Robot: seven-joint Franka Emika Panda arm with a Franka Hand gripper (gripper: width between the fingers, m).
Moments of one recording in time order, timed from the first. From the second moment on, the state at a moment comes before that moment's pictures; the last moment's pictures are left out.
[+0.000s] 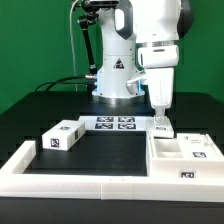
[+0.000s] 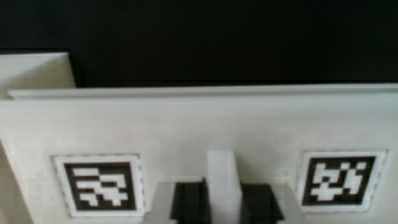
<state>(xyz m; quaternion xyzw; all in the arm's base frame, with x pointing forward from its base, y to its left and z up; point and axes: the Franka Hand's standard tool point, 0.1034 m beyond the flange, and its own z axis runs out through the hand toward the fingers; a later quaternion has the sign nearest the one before) 0.456 0.073 0.056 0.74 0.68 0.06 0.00</state>
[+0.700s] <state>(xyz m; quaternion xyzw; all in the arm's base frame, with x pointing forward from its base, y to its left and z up) 0.459 0.075 0.054 0.73 0.68 0.06 0.00</state>
